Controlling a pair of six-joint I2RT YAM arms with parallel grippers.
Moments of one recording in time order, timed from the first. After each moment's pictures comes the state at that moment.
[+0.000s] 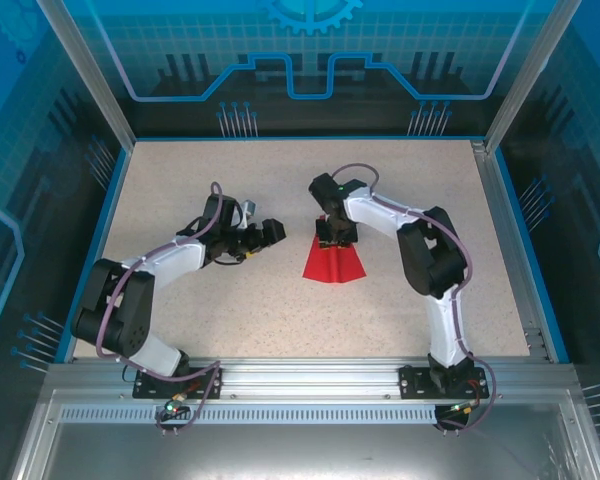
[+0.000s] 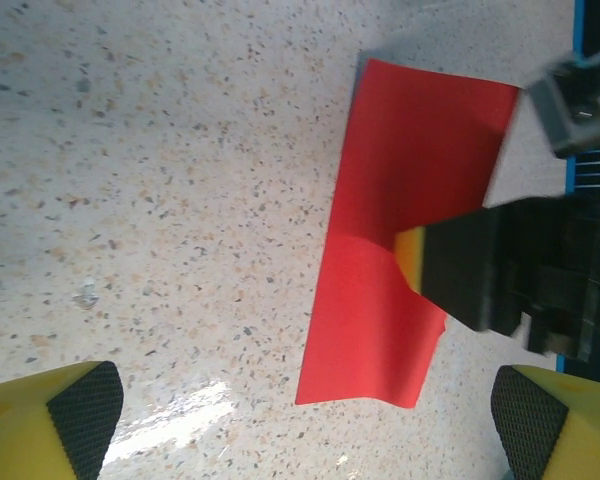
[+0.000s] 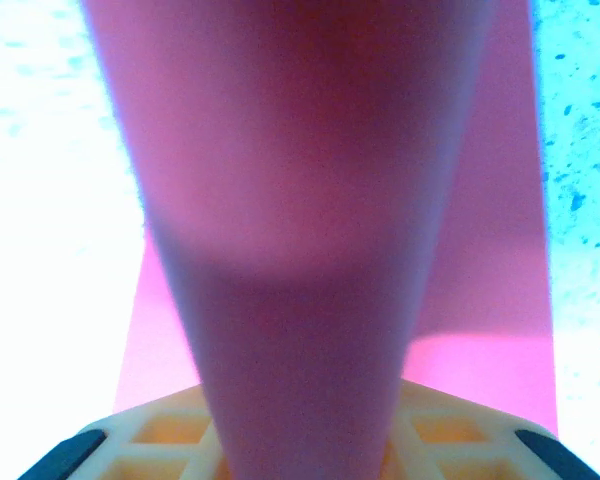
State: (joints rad) left arm -0.27 1.53 0.81 -0.12 0.51 -0.69; right arm 0.57 2.08 1.59 -0.91 -0.04 0.54
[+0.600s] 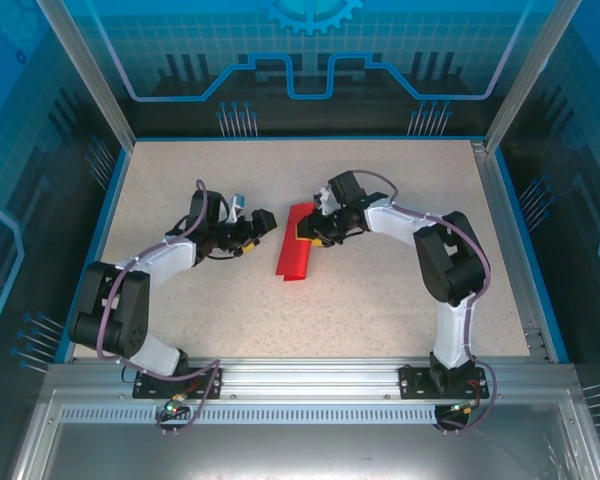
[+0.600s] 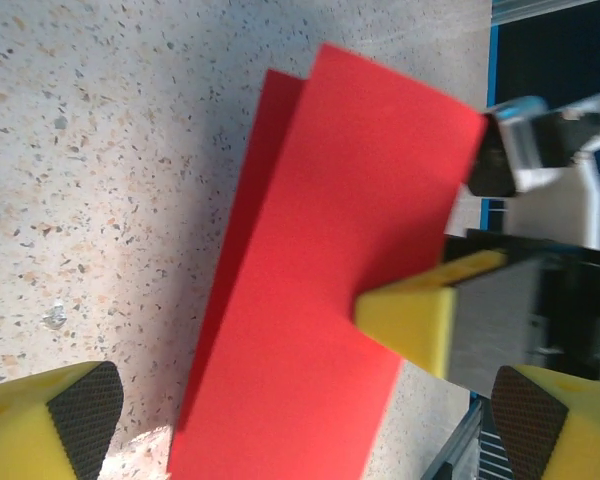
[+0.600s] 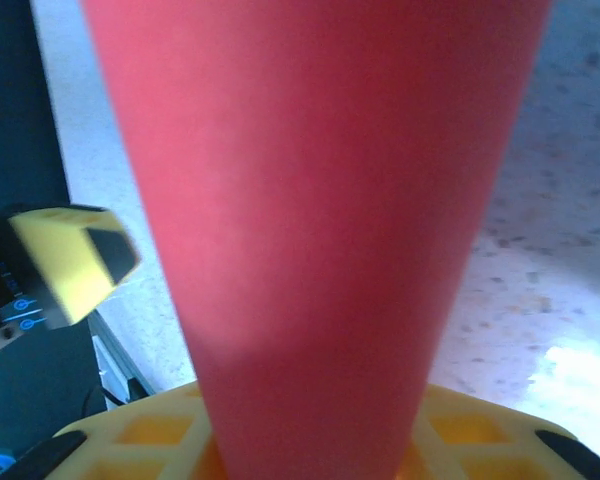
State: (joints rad) left arm -0.18 1.53 0.80 -0.02 0.67 -0.77; right arm 0.48 1.99 1.34 -0.39 -0.67 0.66
